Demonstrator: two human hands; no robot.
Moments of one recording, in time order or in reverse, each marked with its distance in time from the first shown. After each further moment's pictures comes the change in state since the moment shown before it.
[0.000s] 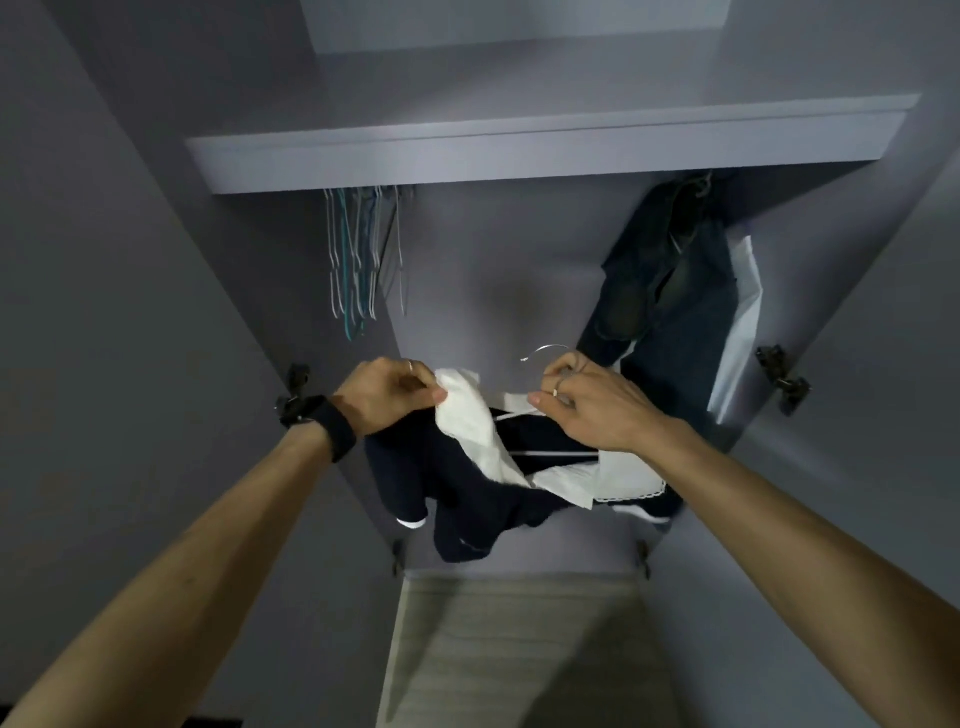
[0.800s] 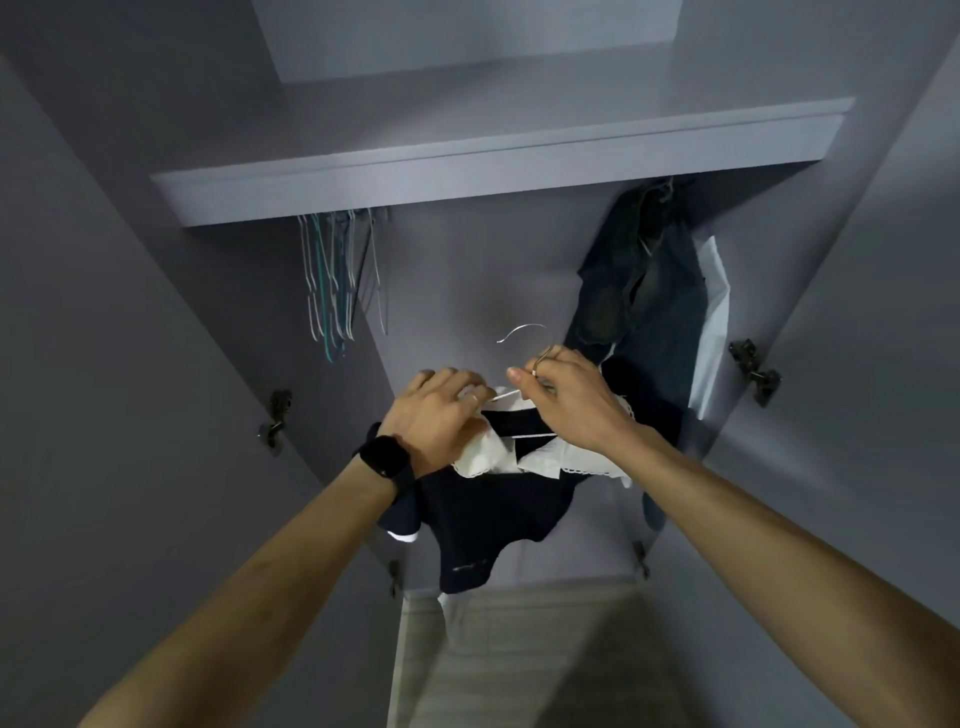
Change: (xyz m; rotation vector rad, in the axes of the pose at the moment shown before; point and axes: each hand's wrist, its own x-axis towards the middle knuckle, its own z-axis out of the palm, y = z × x) left_hand 0.002 0.043 0.059 0.709 0.222 0.615; right_hand 0.000 -0.016 0.003 0.289 0.342 0.013
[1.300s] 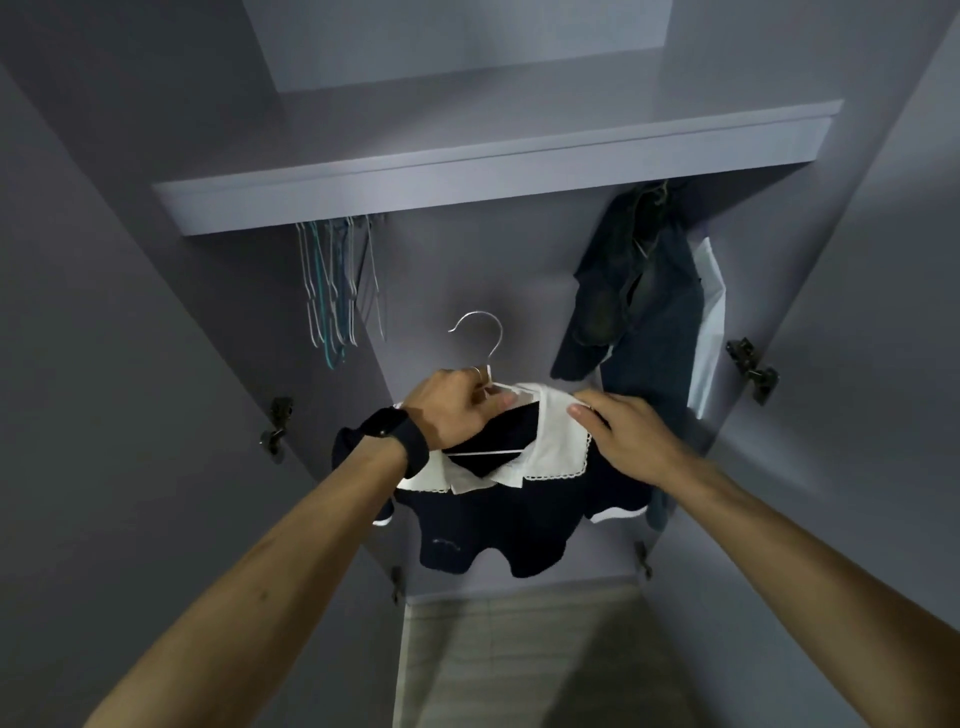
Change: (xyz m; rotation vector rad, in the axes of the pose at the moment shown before) left_hand 0.031 -0.004 -0.011 -0.484 -0.237 -0.372; right_hand -0.041 0.069 -0.010 -0.106 -0.039 0.042
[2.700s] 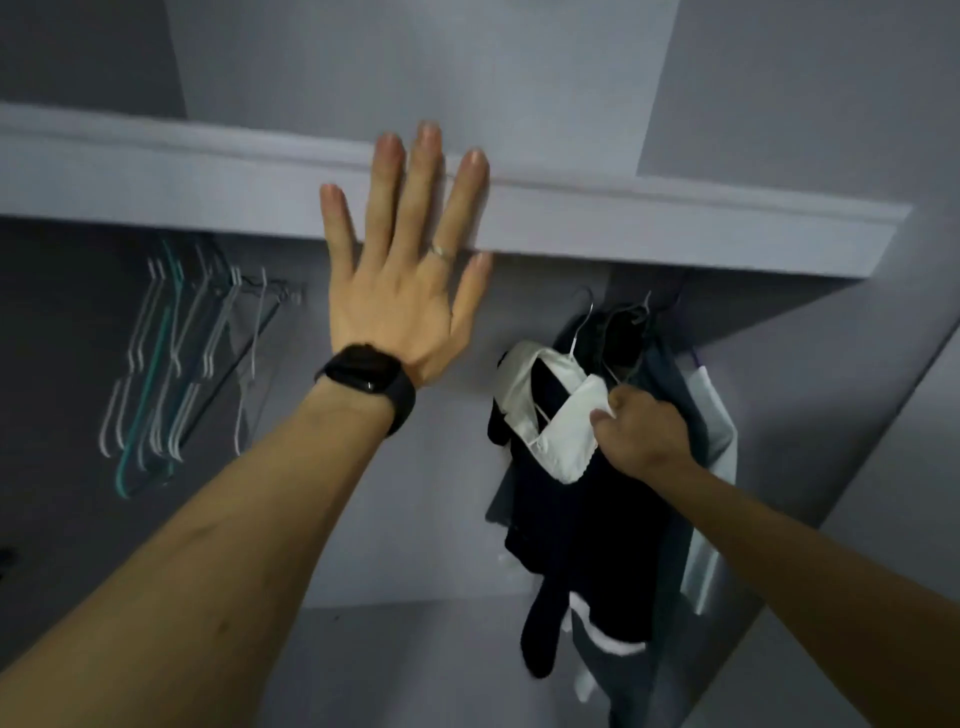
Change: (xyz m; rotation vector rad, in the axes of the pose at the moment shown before) left_hand 0.199 0.014 -0.046 0.517 1.202 0.261; right_hand 0.189 0.074 -0.055 -0.382 0.283 0.412
